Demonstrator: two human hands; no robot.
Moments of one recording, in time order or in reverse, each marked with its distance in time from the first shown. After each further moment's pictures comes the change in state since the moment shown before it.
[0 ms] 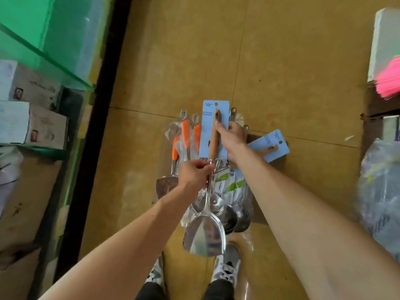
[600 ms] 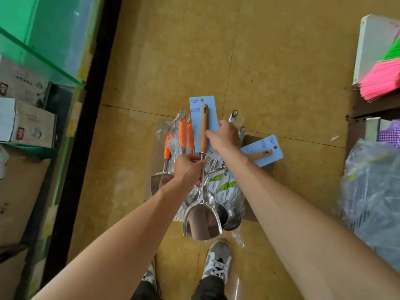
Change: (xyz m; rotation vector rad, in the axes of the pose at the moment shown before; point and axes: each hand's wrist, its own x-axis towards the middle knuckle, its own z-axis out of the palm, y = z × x) left_hand 0.017 0.006 0.009 0.105 0.078 -0.017; right_hand -0.025 -0.021 -0.008 -0.690 0.070 -0.145
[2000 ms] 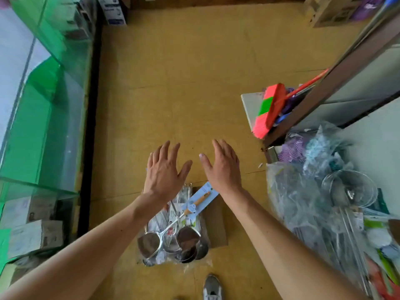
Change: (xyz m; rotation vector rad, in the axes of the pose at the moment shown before) left_hand -0.241 0.241 0.002 1.017 0.175 1.094; right_hand -0.163 -0.009 -0.289 -0.028 0.499 -0.244
